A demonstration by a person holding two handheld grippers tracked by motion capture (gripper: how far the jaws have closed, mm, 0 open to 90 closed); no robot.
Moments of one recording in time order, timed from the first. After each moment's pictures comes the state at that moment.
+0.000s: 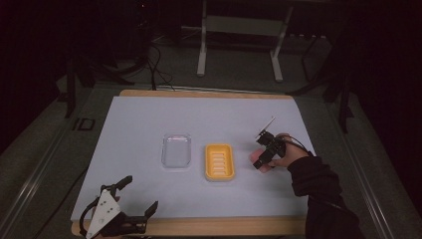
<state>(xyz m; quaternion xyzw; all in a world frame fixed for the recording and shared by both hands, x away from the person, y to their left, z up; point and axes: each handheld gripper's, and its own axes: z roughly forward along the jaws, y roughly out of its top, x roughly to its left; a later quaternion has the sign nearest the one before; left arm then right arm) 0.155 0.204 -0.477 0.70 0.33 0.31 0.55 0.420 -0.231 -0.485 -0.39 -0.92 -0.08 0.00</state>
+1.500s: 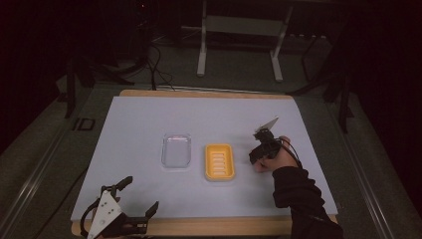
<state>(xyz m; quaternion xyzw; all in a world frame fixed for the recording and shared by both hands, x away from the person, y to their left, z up) 0.154 0.201 -0.476 0.70 0.33 0.31 0.55 0.403 -0.205 -0.468 -0.59 -0.80 -0.07 -0.05</state>
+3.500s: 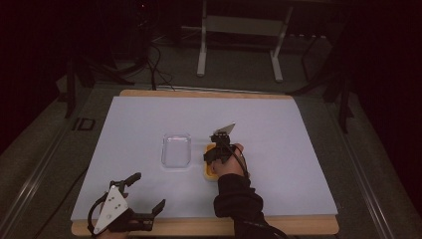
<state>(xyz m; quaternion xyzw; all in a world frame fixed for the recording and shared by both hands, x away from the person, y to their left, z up) 0.165 0.190 -0.474 0.71 0.31 0.30 0.57 0.383 -0.071 -0.486 -0.64 -0.76 -0.12 -0.04</state>
